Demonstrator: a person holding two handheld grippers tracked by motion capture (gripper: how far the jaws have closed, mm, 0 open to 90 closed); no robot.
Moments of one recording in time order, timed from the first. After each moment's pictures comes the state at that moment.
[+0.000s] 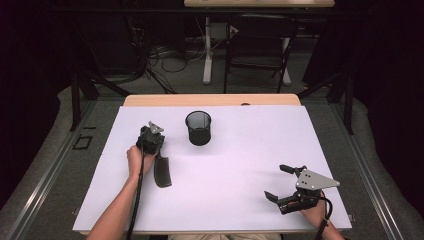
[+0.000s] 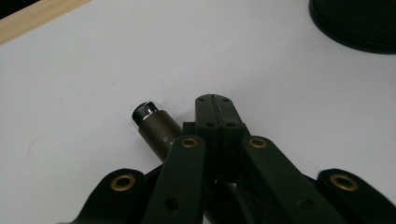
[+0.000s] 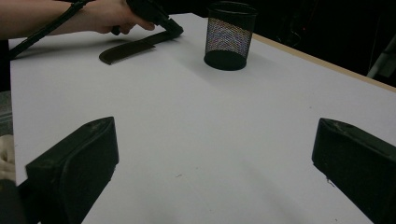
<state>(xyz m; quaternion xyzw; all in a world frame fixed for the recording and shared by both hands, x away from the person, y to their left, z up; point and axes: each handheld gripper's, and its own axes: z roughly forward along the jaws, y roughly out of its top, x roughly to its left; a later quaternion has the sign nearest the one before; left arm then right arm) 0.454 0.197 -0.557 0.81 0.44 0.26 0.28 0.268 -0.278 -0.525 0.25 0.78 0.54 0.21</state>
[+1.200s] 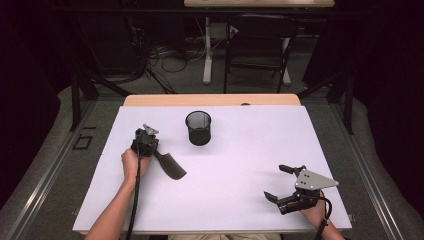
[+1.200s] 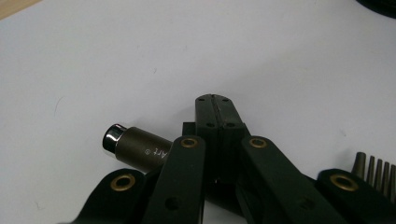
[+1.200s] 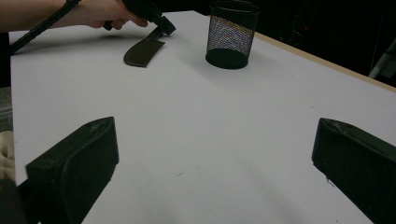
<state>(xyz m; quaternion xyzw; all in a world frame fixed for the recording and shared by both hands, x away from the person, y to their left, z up) 0.444 0.211 -0.557 0.80 0.47 0.26 0.25 0.269 -0.276 -0.525 0.24 0.78 0.54 0.21</state>
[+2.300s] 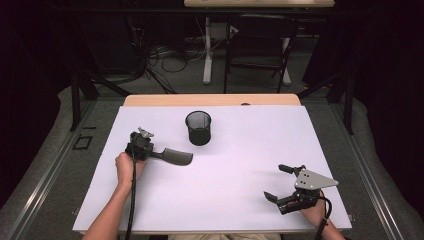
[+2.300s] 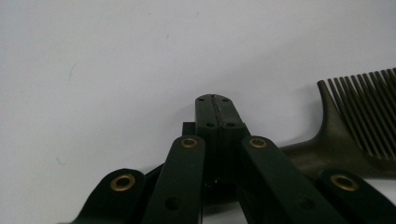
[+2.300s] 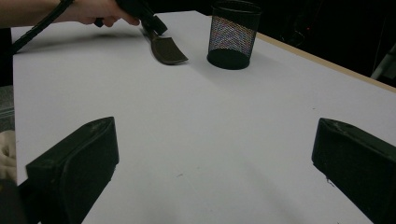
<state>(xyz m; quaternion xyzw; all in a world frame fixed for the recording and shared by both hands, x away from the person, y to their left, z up) 0.431 0.223 -0.555 0.81 0.48 0.25 0.24 0.269 -0.276 -0.525 0.24 0.78 0.54 0.21</state>
